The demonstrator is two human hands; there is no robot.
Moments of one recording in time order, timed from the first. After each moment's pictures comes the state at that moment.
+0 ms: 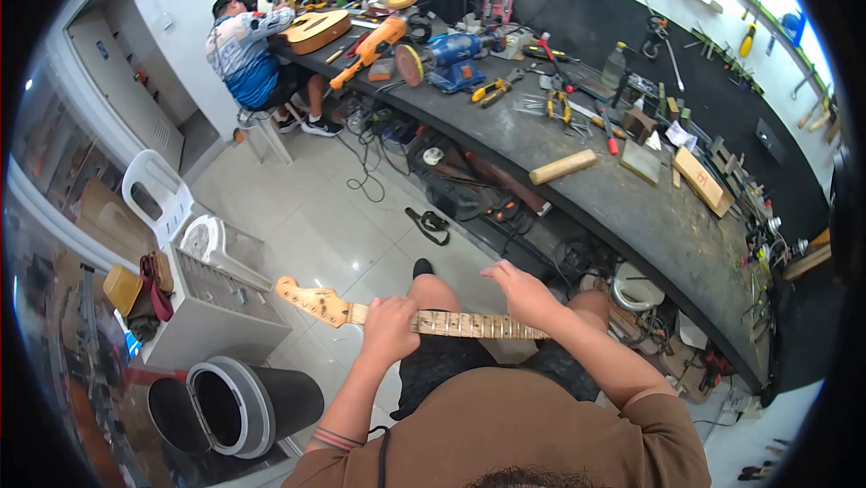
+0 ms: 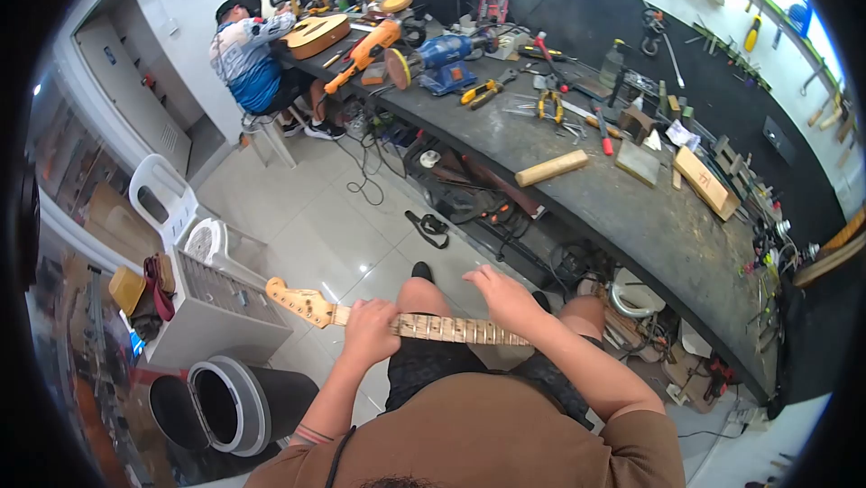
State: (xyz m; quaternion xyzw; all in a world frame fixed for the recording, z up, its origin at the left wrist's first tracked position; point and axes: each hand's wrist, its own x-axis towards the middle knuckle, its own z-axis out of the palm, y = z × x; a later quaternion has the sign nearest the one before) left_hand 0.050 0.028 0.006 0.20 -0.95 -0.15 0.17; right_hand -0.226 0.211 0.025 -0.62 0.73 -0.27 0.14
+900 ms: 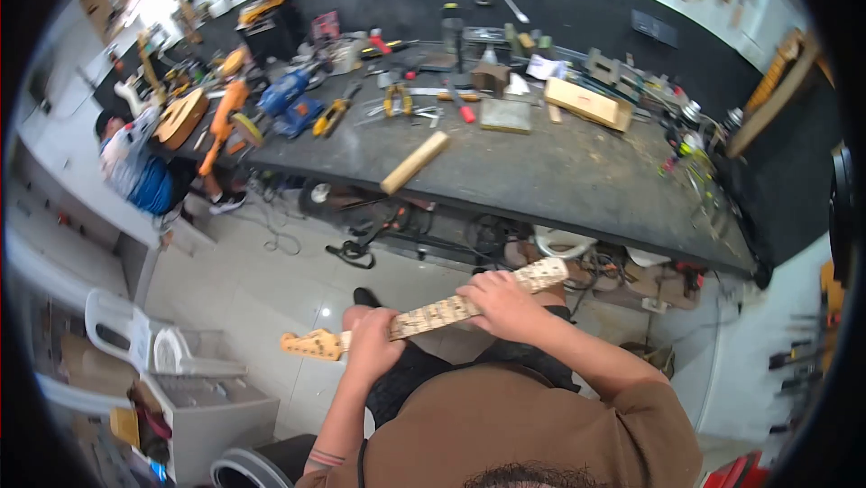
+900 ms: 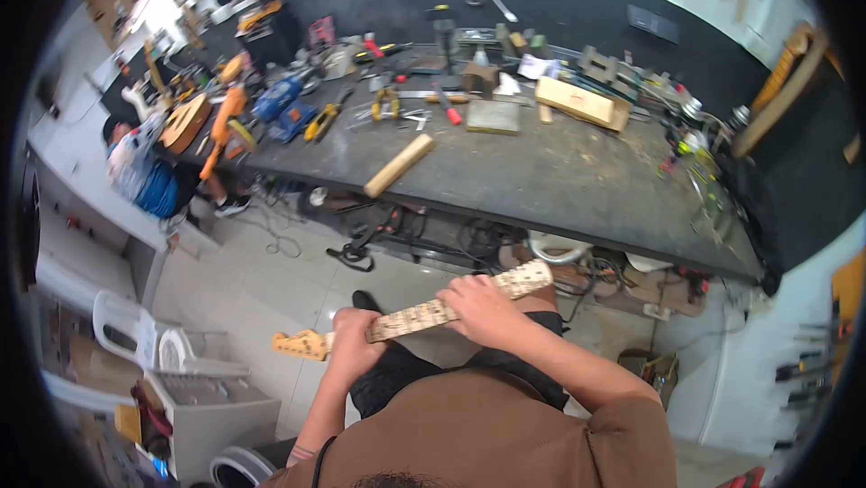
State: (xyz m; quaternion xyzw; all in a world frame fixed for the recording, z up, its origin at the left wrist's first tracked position) left_hand -0.082 0.104 0.032 0.11 -0.95 -0.28 0.10; right_hand -0.263 0.368 0.047 -0.55 0.80 -0.22 0.01
